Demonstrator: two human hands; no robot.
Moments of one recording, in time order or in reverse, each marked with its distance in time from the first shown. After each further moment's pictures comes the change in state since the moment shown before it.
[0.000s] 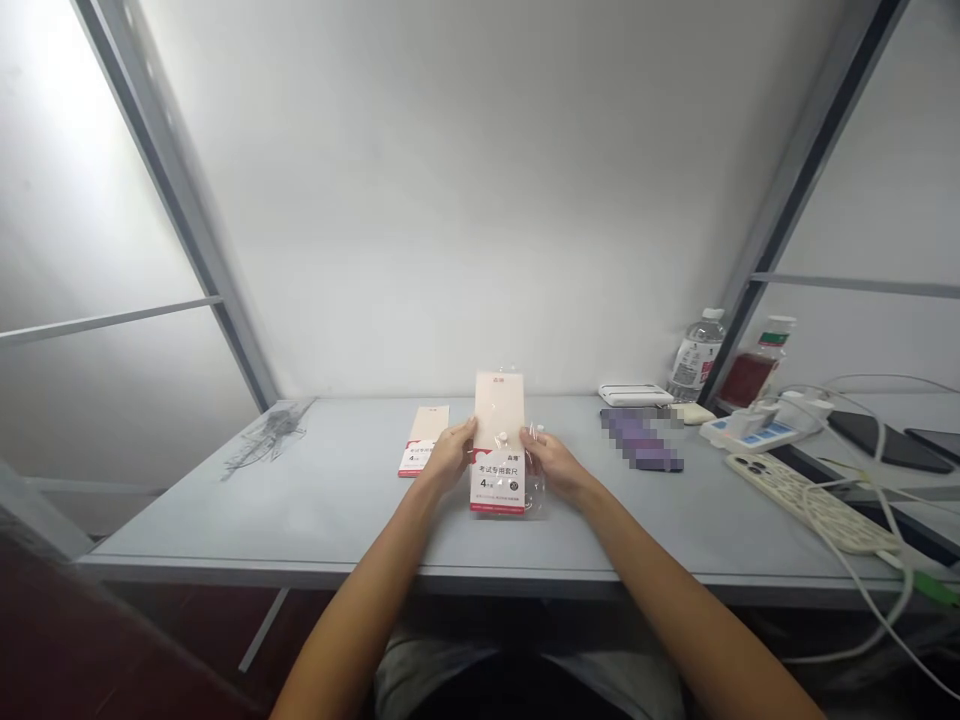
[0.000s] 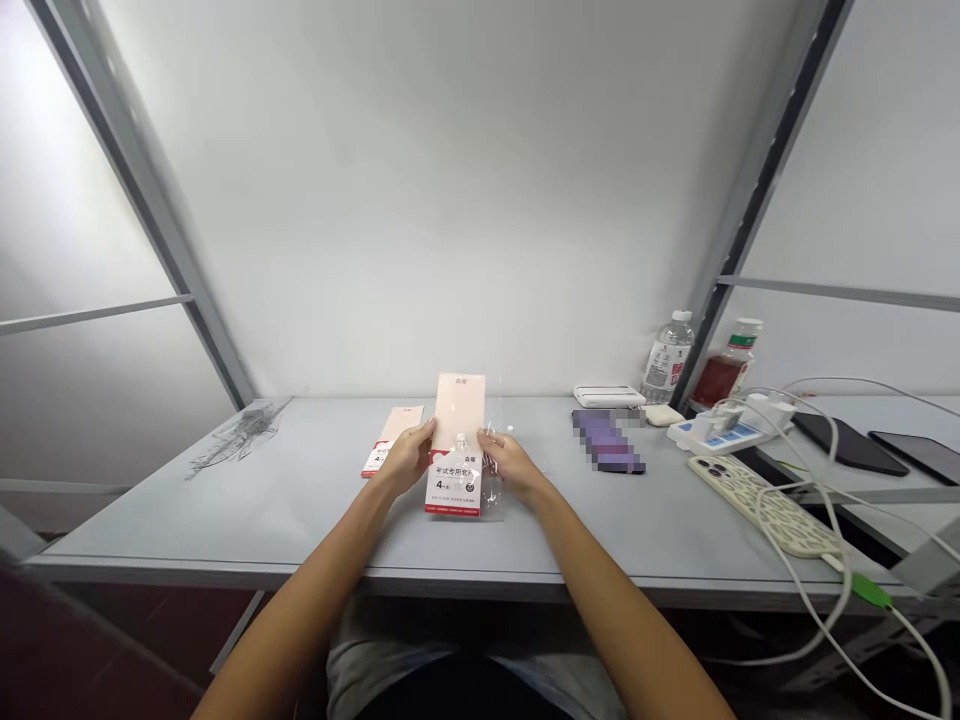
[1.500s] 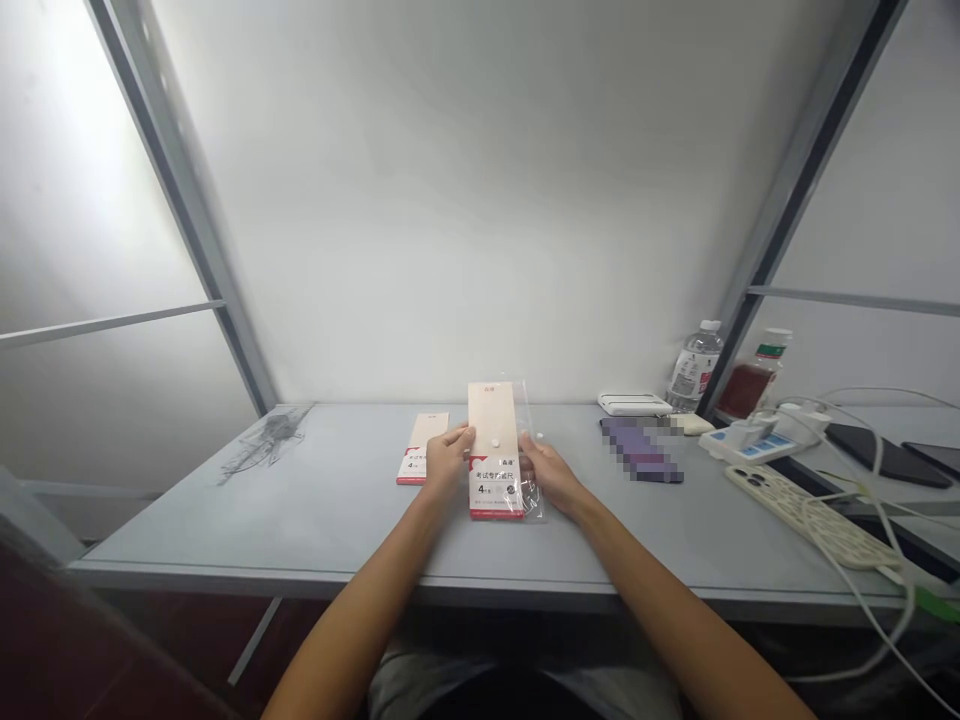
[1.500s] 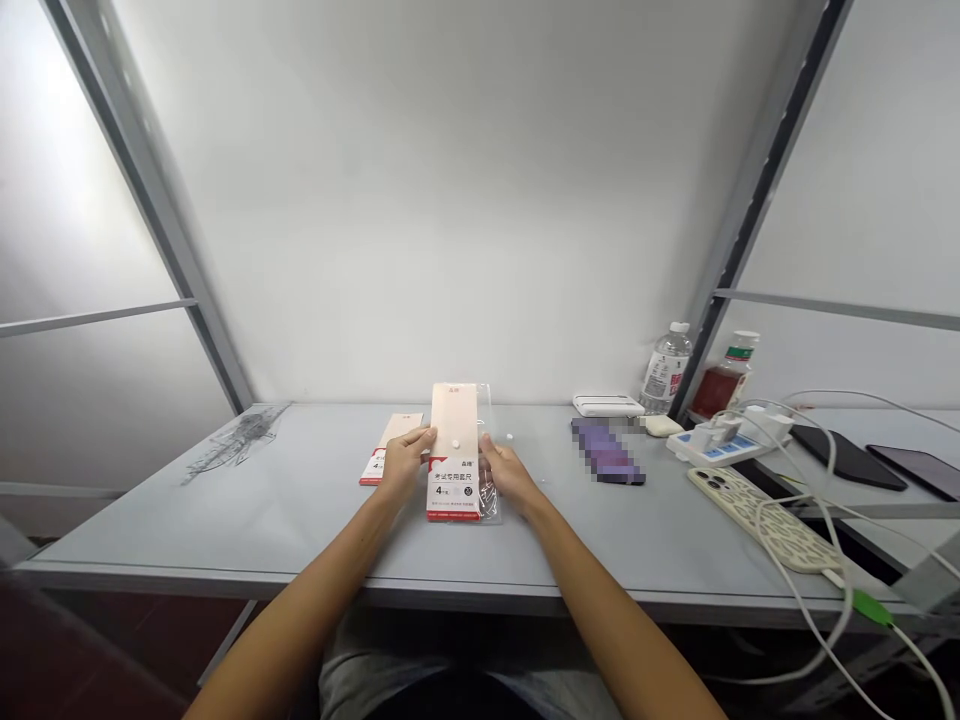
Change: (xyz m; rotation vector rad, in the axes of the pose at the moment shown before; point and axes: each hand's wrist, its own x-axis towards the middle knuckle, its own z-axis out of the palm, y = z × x) left_hand 0.004 -0.012 -0.001 0.142 0.326 0.220; right_hand 0.003 0.006 0.006 -0.022 0.063 0.055
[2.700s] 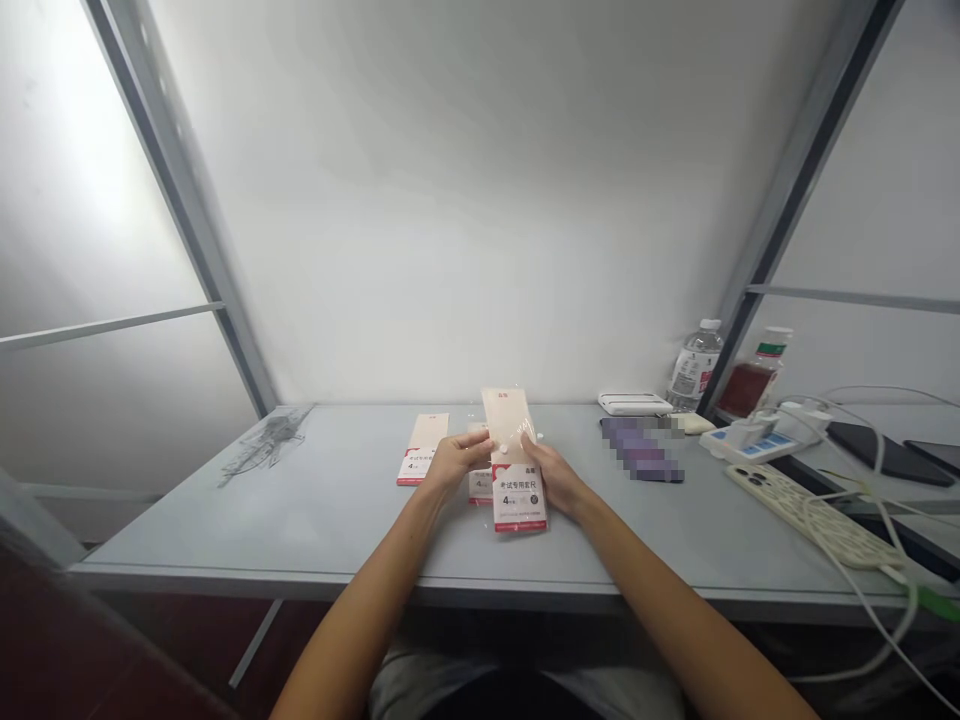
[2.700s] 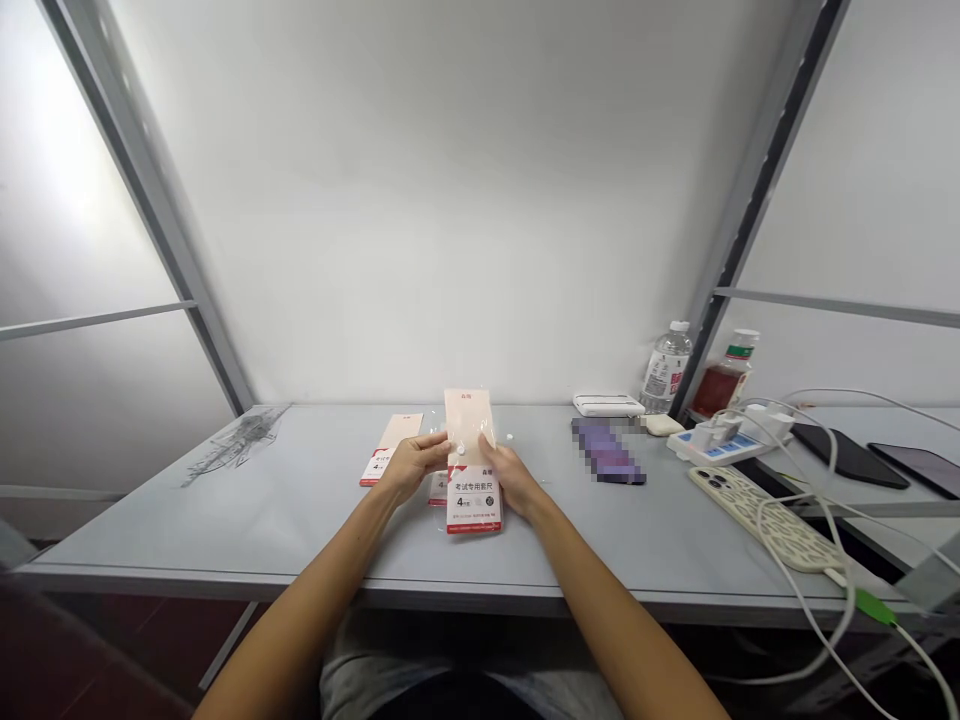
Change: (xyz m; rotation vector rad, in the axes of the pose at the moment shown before) left_hand -0.004 0.013 0.000 -0.052 -0.300 -0.210; right_hand -0.007 -0.008 0.001 0.138 -0.111 -0.020
